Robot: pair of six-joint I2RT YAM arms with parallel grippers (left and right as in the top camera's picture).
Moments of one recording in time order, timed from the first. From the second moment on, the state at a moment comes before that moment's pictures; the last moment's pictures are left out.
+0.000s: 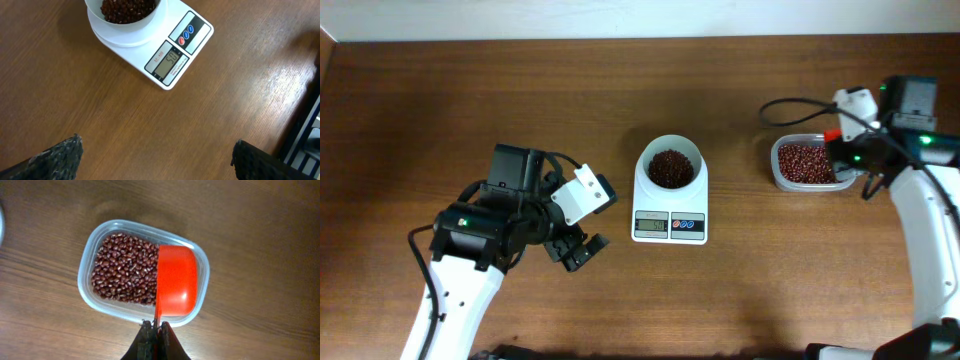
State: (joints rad) left arm -0.22 1.16 1.14 -1.10 0.38 0.69; right arm -0.12 1.50 1.34 -0.90 0.02 -0.42
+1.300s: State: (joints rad) left arm -0.22 1.16 1.14 -1.10 0.38 0.69; right arm -0.47 1.07 0.44 -0.51 -0.71 0.44
